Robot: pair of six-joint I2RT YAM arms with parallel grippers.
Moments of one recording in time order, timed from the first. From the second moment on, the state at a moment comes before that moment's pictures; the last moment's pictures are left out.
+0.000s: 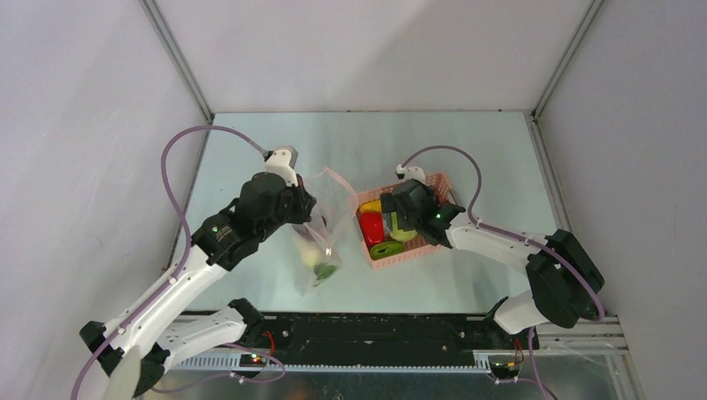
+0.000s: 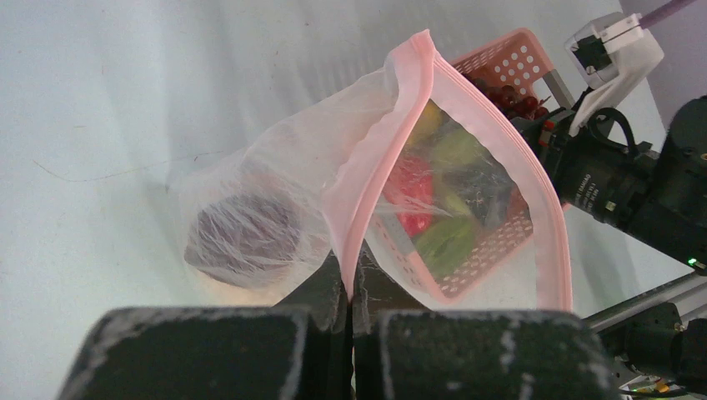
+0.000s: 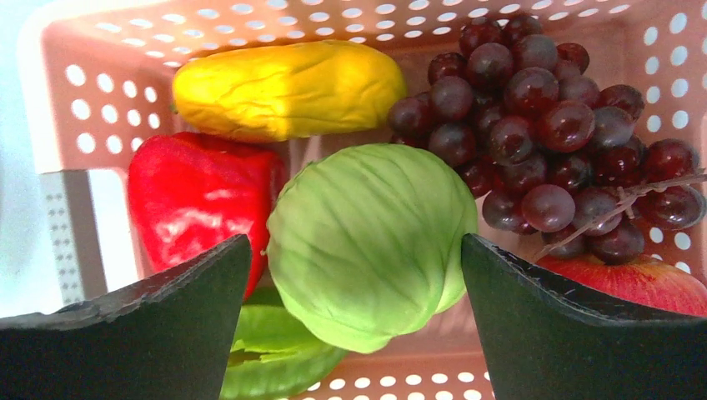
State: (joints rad) left arm -0.70 0.92 1.04 -0.62 -0.24 -0.48; right arm 0.77 1.45 0.89 -0.24 0.33 0.46
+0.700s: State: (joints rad) left arm -0.70 0.92 1.03 -0.61 -0.22 -0.48; right arm 0.79 1.37 0.90 -0.31 0.46 0.54
